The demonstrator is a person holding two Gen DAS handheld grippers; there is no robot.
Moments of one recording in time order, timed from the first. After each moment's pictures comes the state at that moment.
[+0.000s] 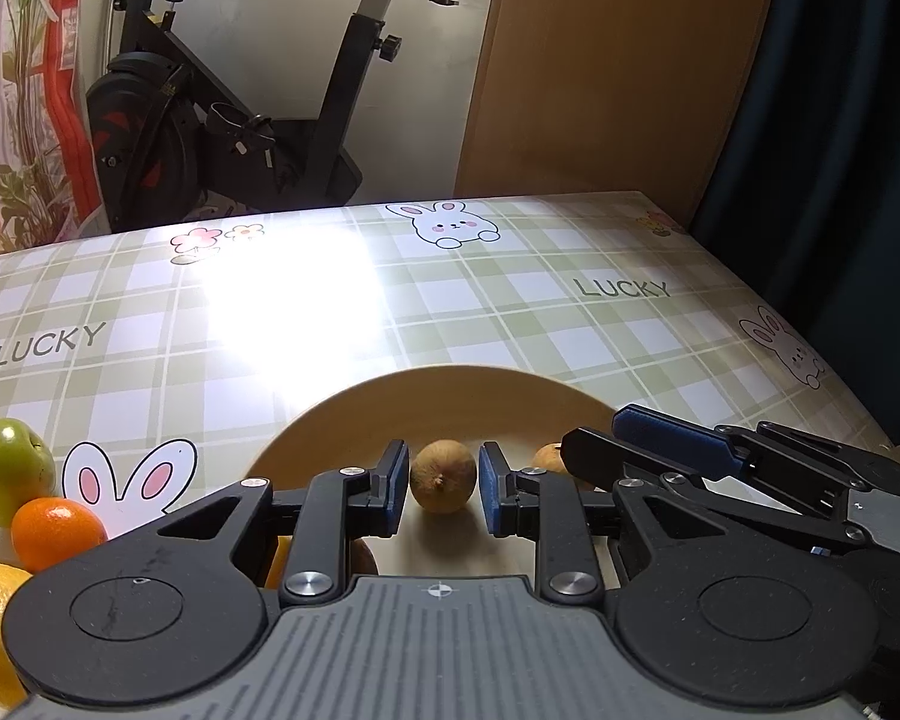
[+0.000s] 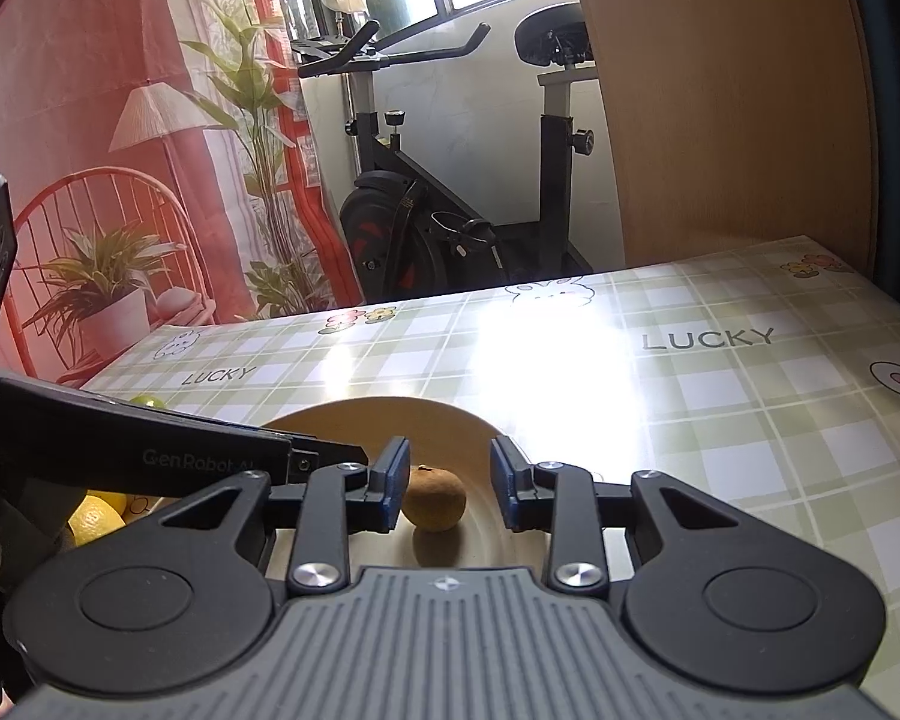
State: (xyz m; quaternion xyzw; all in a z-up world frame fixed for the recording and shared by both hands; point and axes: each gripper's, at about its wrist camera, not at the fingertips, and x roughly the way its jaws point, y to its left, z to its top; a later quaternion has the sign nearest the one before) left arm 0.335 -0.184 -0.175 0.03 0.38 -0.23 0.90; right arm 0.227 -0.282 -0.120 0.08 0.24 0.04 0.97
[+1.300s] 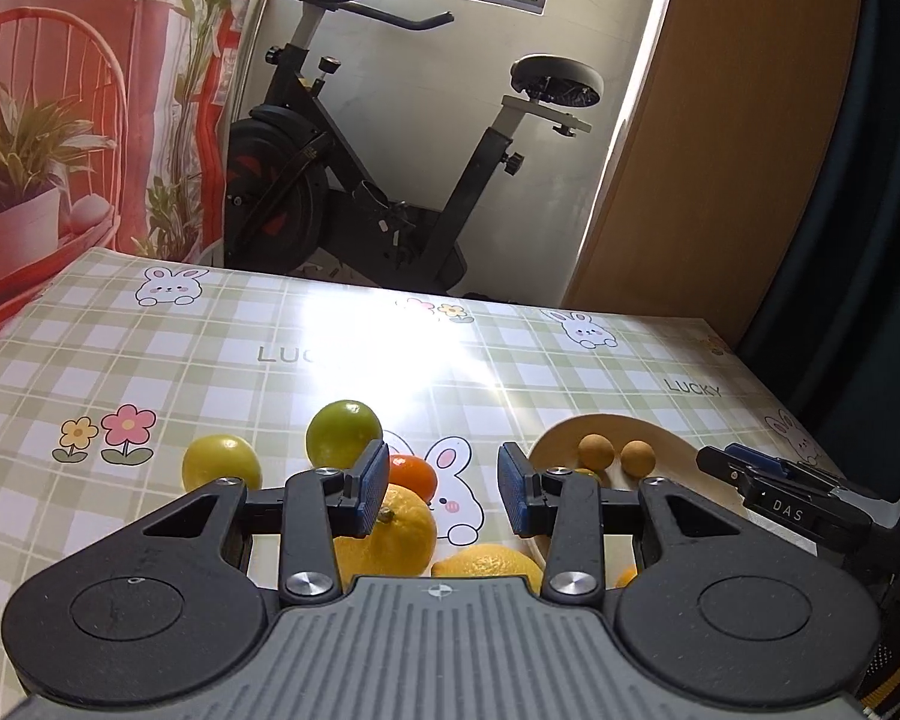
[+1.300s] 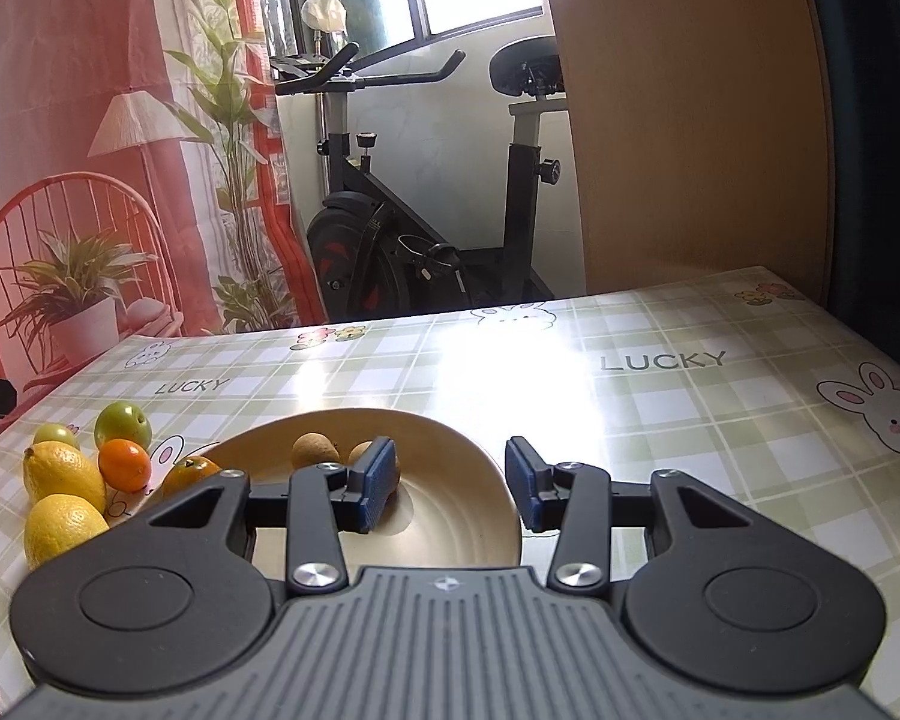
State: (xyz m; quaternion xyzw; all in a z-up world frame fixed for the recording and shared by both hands) left arm 0.264 -0.031 -0.112 -0.05 0.31 -0.16 0.94; right arm 0.209 -0.270 -0.114 0.05 0.23 -0.01 0.97
